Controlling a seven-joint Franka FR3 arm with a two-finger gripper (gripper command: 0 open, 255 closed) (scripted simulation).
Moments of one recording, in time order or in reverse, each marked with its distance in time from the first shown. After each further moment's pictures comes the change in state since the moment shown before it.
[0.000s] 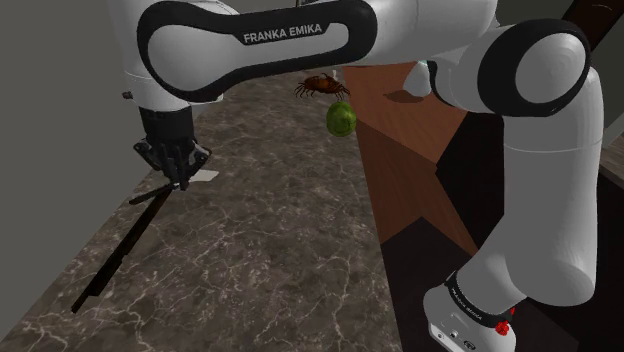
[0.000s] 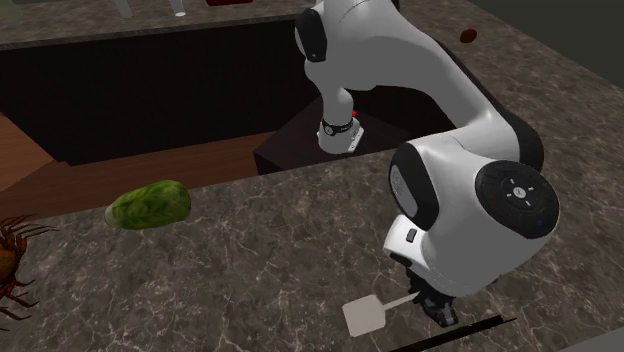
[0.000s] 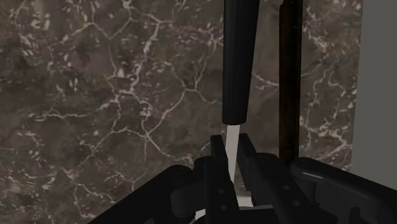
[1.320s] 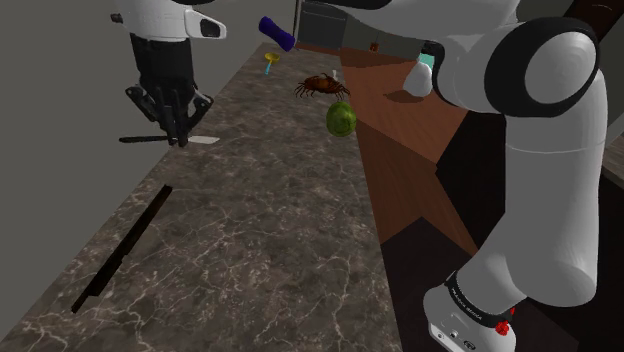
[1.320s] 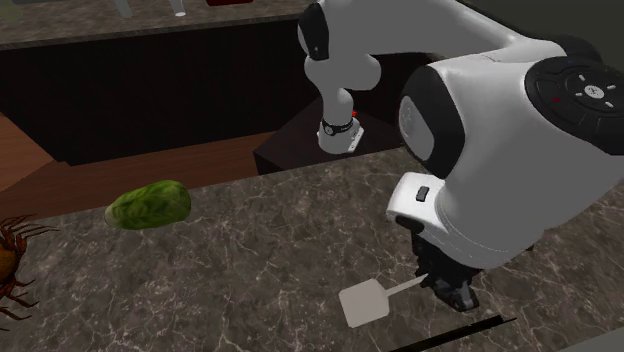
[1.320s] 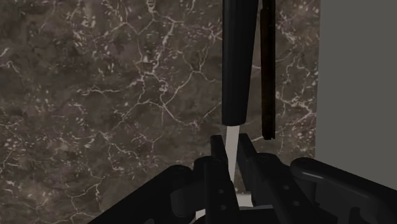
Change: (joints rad) arm 0.018 -0.014 0.006 0.237 0.014 -0.243 -0.034
